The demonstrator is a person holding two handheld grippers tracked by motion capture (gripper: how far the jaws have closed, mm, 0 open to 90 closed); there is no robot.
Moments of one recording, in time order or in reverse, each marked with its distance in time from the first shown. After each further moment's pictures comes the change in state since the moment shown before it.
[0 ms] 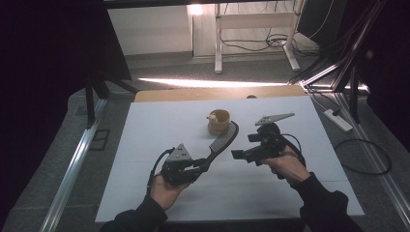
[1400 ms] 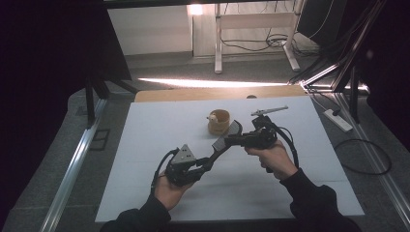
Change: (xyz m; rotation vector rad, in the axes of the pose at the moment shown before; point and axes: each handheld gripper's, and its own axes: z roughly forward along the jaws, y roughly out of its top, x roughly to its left) left arm -0.006 0.002 0.008 -0.015 0.043 0.036; right arm -0.015 0.015 0.021 -0.051 0.172 0.161
